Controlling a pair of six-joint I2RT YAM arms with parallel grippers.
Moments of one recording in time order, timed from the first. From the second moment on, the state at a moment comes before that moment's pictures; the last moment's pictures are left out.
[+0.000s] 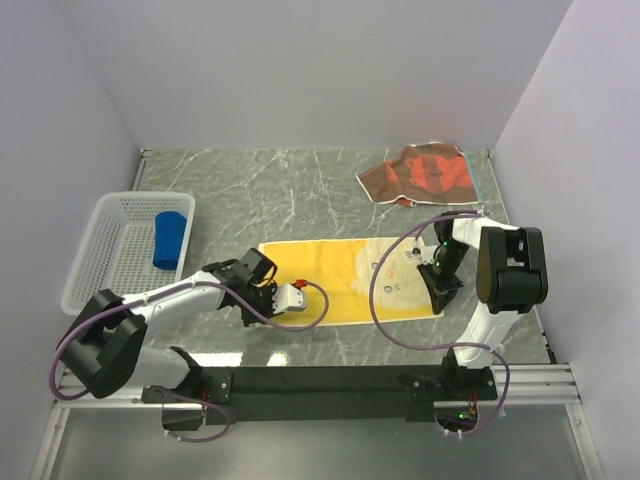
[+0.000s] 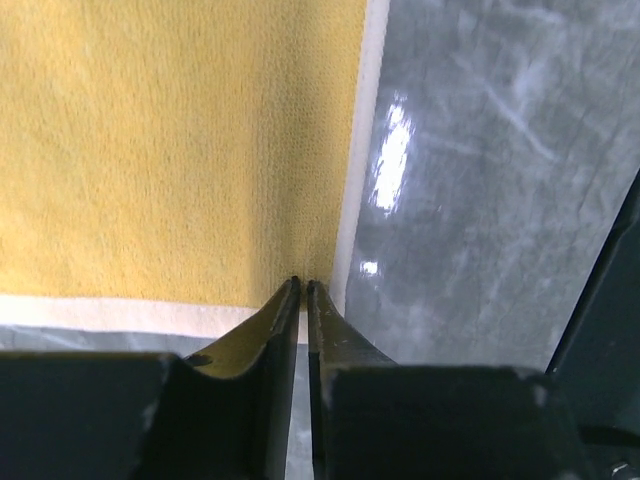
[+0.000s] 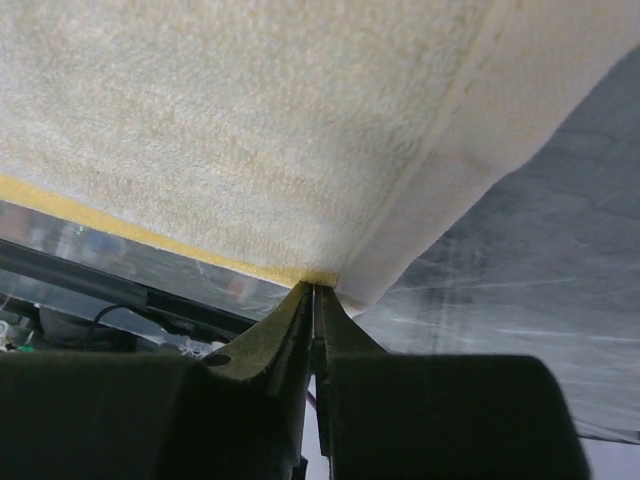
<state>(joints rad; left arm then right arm) -0.68 1.34 0.65 -0.55 0.31 0.72 -0.04 1.81 1.00 -1.07 -0.15 -0.35</state>
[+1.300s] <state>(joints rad) -0.16 1.70 1.27 -0.81 0.49 0.66 -0.03 1.87 1.64 -1.05 -0.38 -0.37</state>
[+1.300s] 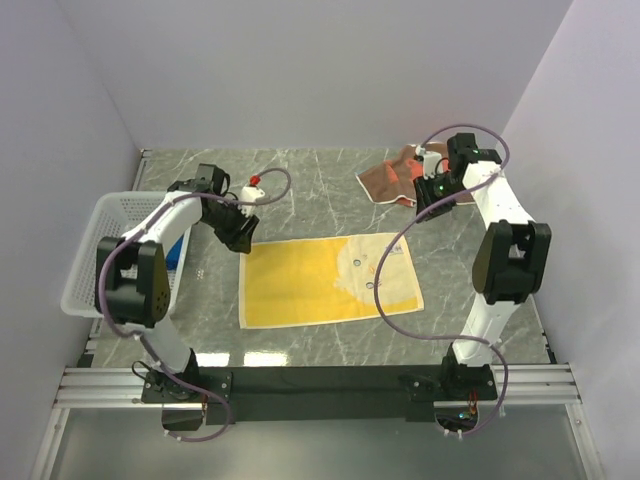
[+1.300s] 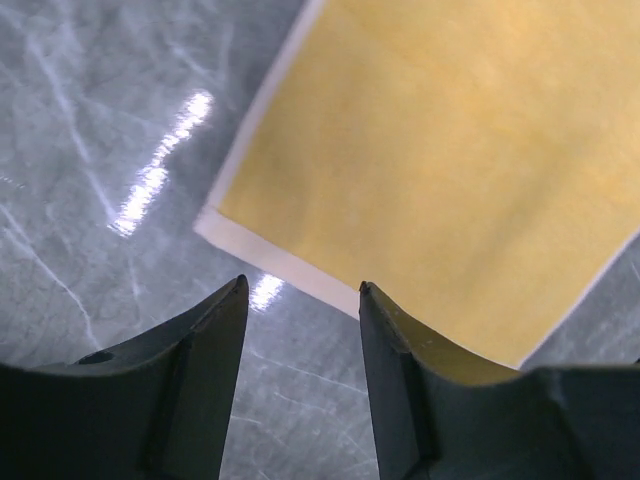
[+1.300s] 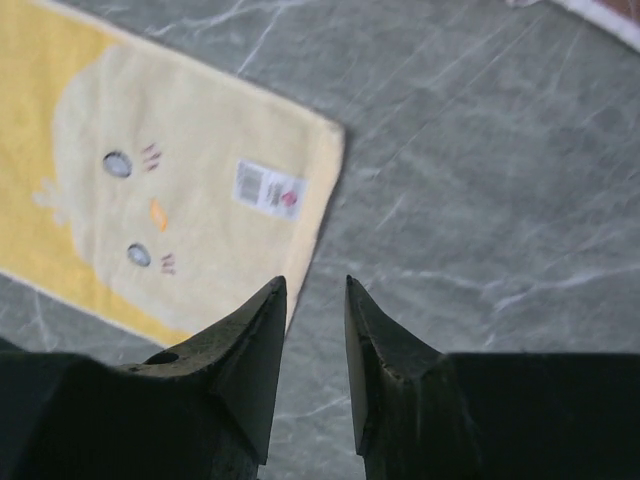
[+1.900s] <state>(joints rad) -0.09 1.88 1.38 -0.79 0.45 0.50 0.08 2.18 1.73 -0.92 -0.26 -0.31</state>
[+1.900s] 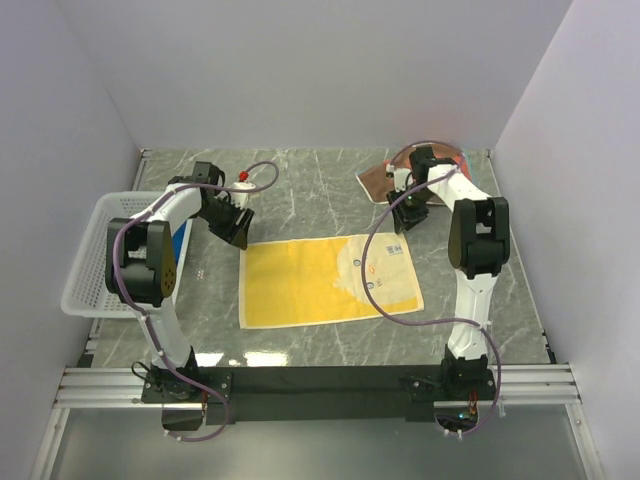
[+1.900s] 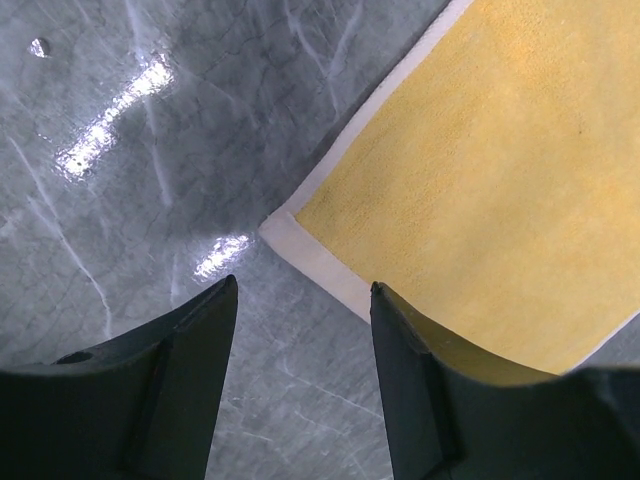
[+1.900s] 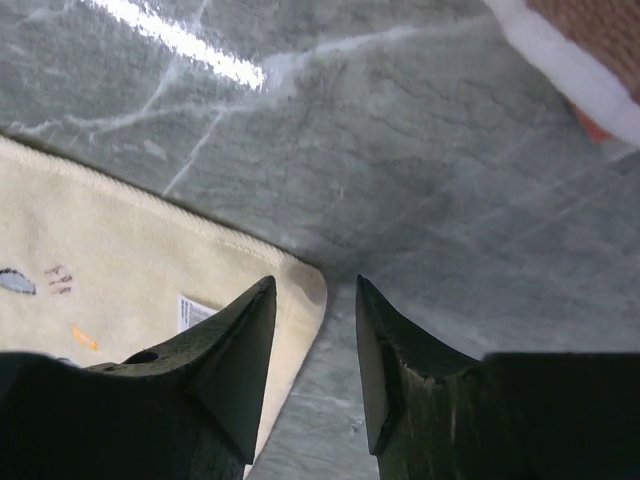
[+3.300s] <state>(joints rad) -0.10 1.98 1.39 -0.74 0.39 0.45 0.10 2.21 1.74 -0.93 -0.26 -0.34</state>
